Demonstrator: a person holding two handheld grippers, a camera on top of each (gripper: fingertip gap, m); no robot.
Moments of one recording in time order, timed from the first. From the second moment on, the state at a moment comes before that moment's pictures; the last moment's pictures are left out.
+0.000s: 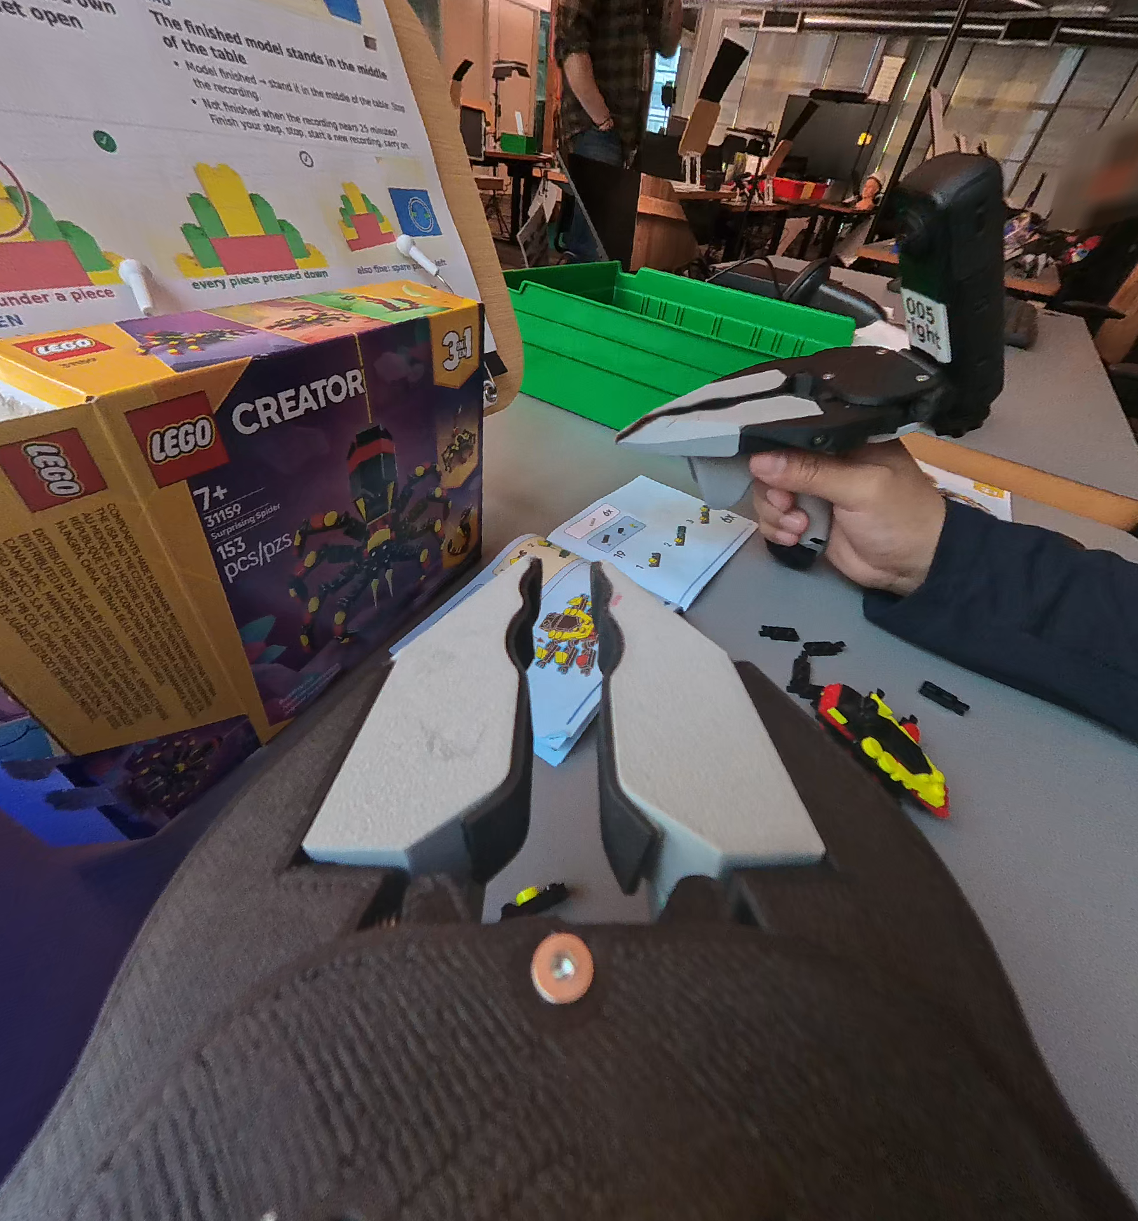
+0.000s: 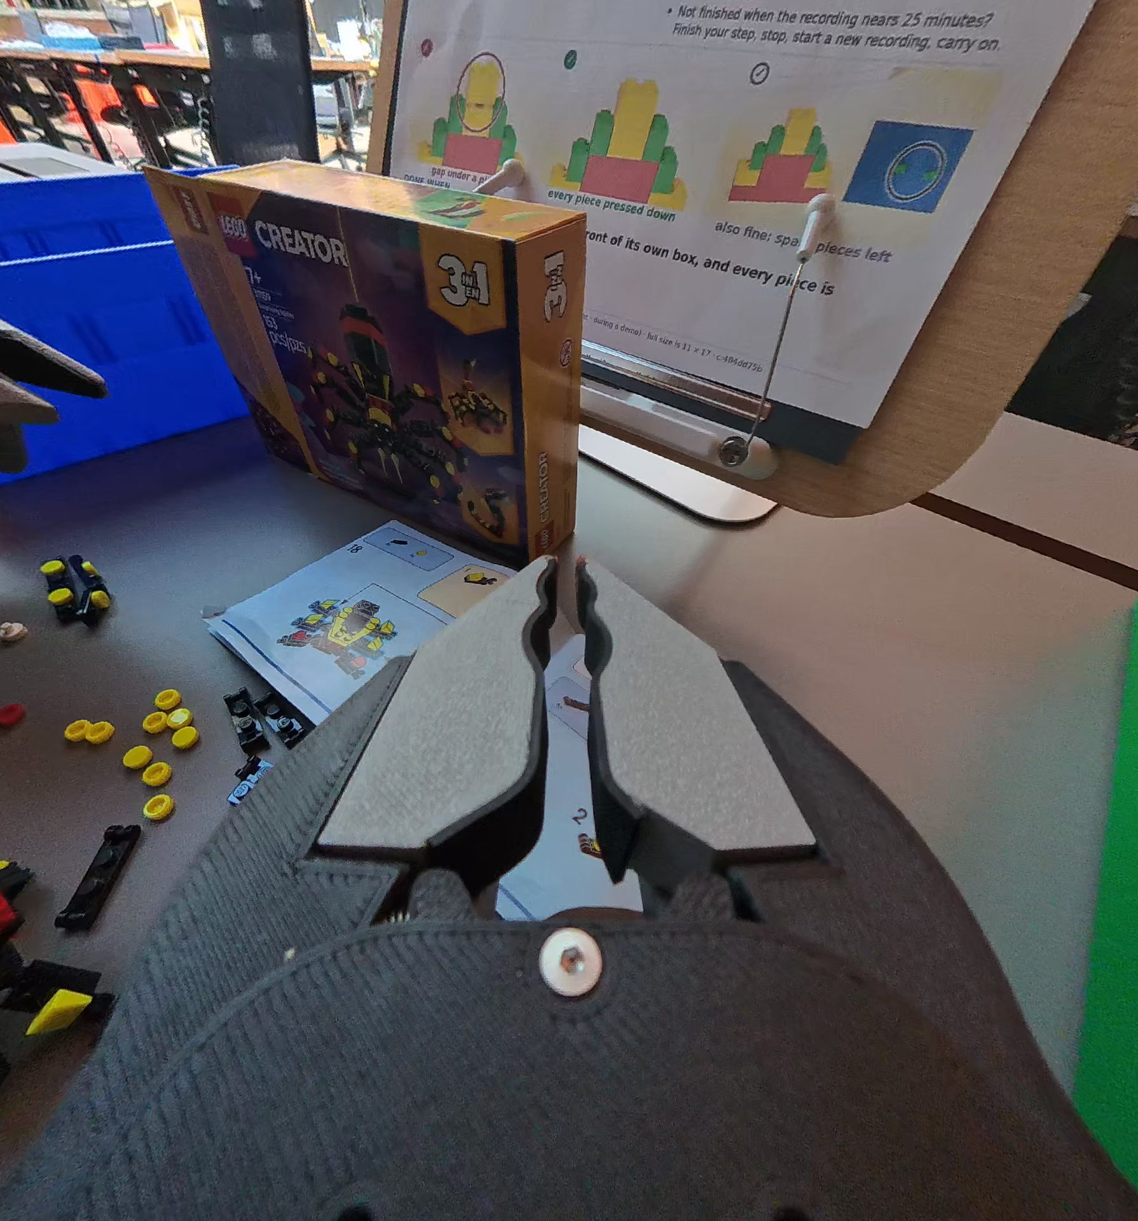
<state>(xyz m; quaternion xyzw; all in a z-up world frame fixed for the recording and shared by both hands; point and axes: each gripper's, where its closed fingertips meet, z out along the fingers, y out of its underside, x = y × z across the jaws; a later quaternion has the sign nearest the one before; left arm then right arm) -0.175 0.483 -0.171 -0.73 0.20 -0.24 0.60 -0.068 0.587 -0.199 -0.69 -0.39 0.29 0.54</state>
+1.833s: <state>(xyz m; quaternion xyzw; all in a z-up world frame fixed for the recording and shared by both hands) -0.163 0.477 -0.191 -0.75 0.24 -0.27 0.55 -0.082 0.471 -0.271 -0.58 -0.70 0.29 0.30</state>
